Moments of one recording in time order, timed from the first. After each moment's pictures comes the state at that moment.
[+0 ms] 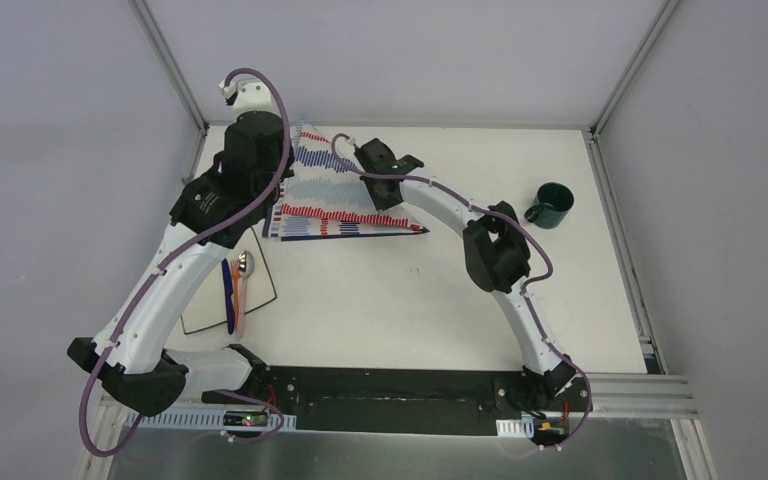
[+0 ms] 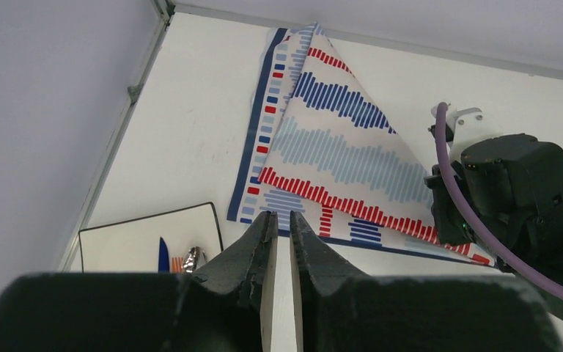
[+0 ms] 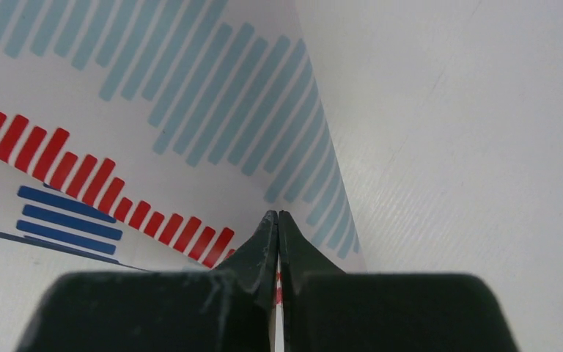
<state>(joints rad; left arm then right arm) -0.58 1.22 1.60 -0.70 -0.72 -0.24 0.73 2.36 2.08 -0.76 0.25 0.16</state>
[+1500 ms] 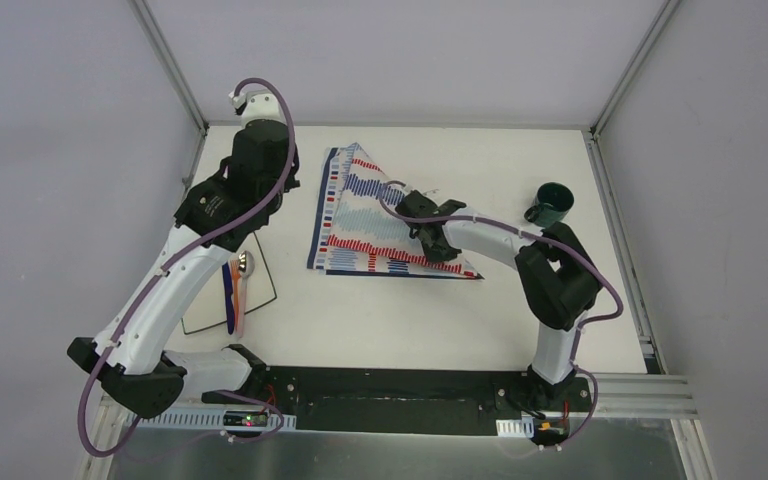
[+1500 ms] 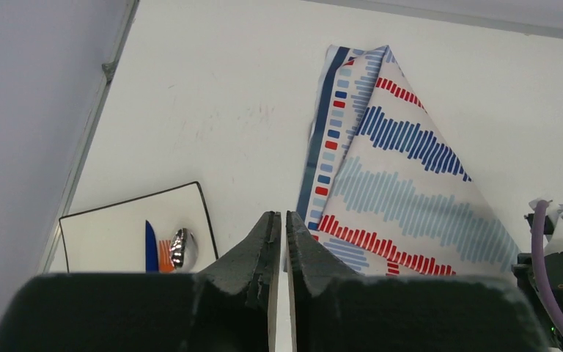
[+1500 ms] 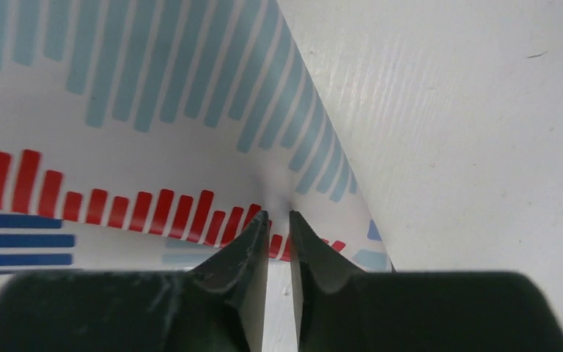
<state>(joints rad) -0.59 1.20 1.54 -0.73 -0.67 -0.29 0.74 1.86 1.25 -0.71 0.43 0.44</state>
